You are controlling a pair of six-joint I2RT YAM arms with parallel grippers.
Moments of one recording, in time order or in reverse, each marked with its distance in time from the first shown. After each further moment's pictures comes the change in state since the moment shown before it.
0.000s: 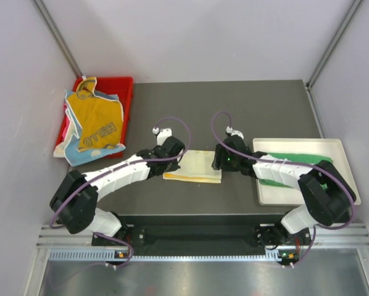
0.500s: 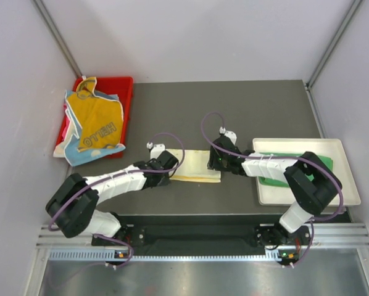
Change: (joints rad) left arm 0.000 -0.028 -0.217 0.015 -0.011 -0.014; right arm 0.072 0.141 0.077 0.009 0.099 0.086
